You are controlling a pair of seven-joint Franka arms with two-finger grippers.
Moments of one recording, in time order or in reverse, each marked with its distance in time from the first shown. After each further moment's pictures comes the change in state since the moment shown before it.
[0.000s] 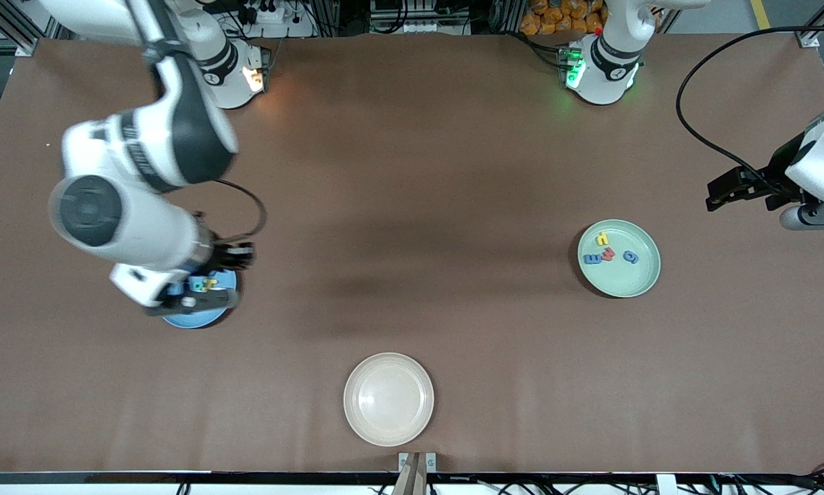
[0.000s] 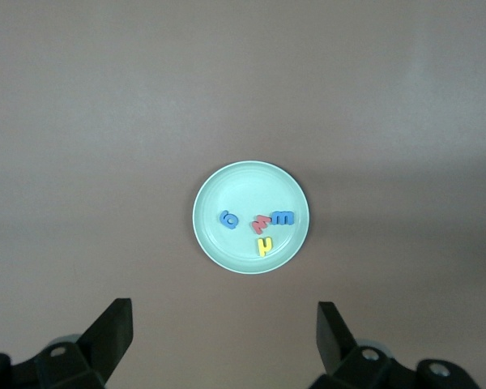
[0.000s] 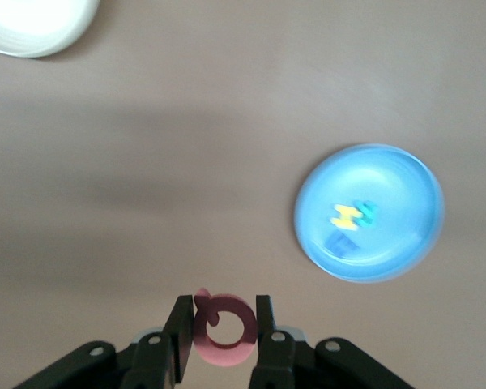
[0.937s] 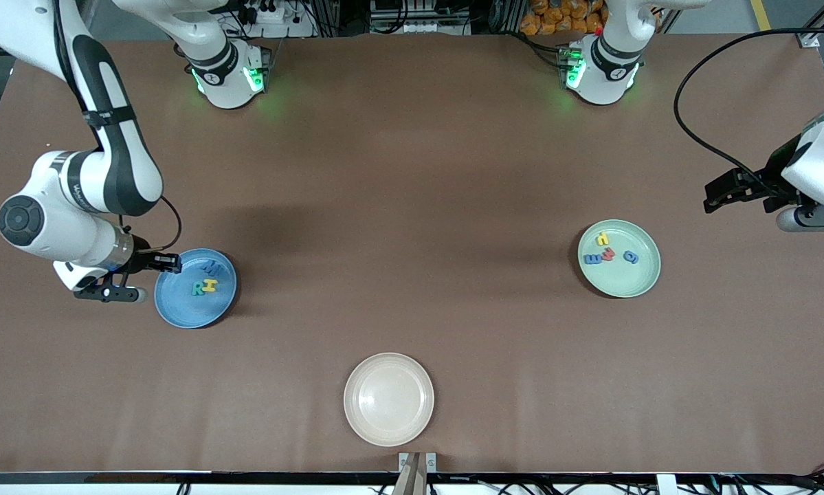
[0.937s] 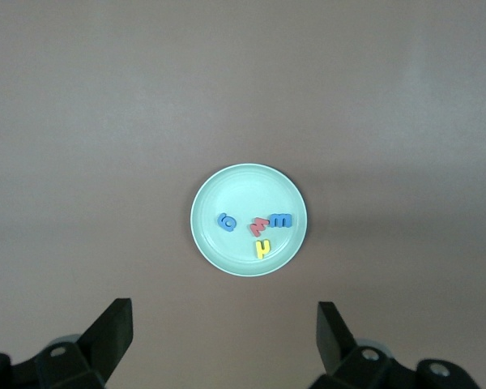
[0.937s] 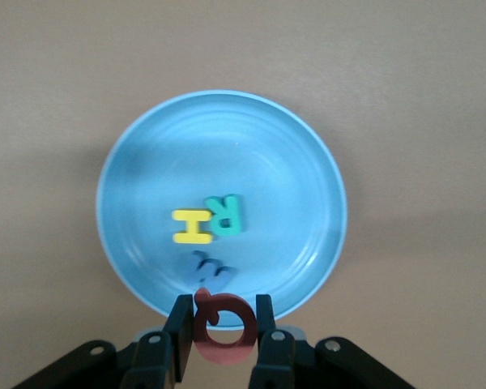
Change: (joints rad) left arm 0.005 0.002 -0.014 0.003 0.001 0.004 -0.014; right arm -0.254 -0.066 0.009 -0.588 0.000 0.582 -0.137
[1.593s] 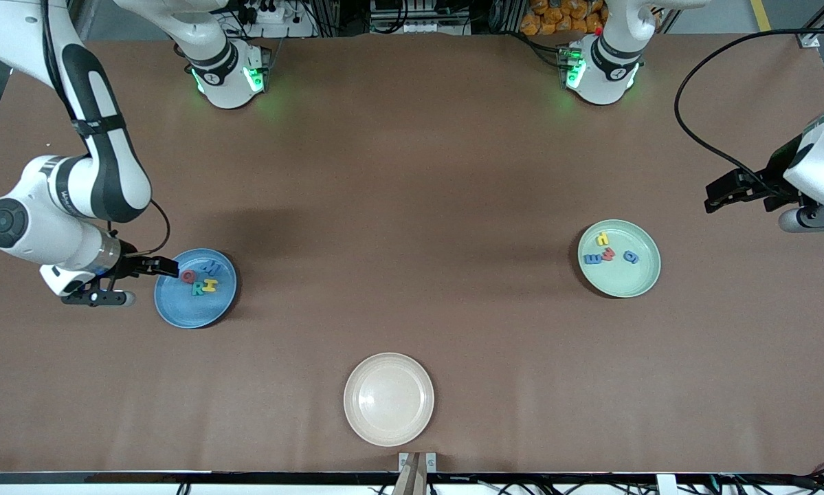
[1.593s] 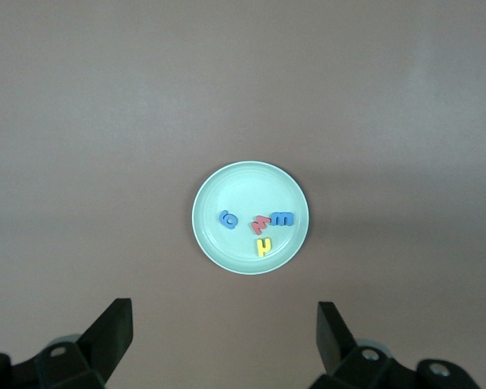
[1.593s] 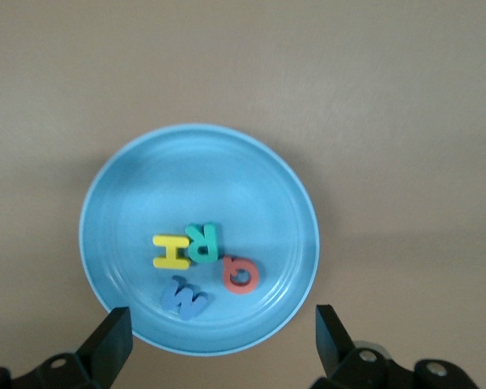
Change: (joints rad) left arm 0.006 0.001 0.001 -0.001 0.000 -0.006 -0.007; right arm -0.029 0.001 0.008 0.035 0.000 0.041 -0.047
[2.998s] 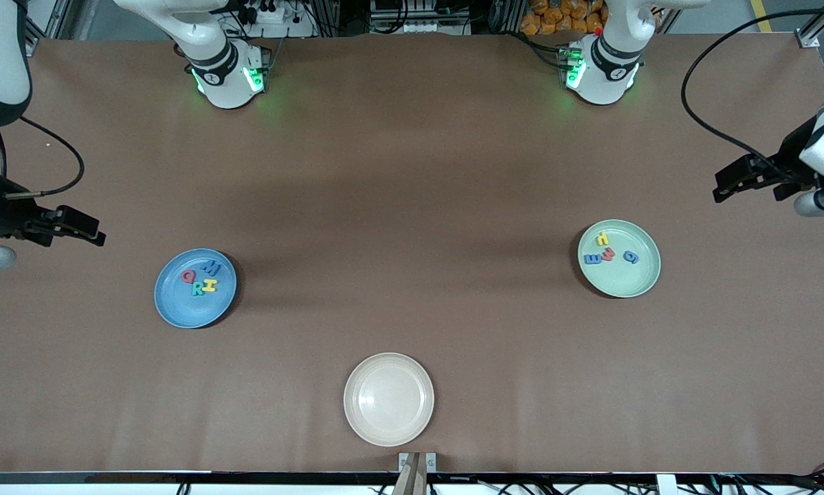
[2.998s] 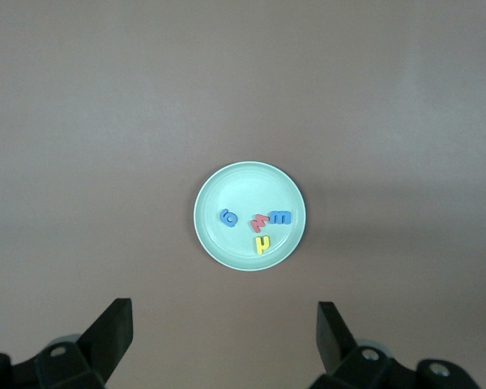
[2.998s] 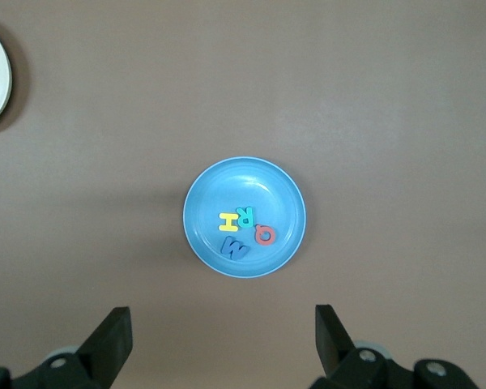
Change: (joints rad) left arm 0.003 -0.067 0.001 -0.011 0.000 -0.014 -0.004; right arm 0.002 -0.201 0.010 0.339 0.000 -0.489 0.045
